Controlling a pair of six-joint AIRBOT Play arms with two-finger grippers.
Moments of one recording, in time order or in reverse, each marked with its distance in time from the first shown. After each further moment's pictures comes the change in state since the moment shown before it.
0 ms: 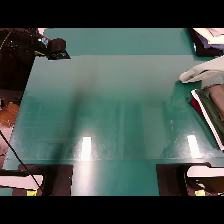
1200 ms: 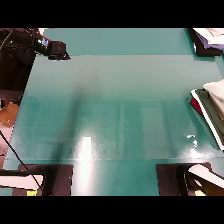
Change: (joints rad) left arm 0.000 0.000 0.000 -0.003 -0.007 0.132; right arm -0.398 0.378 -0.420 -0.607 0.179 0.215
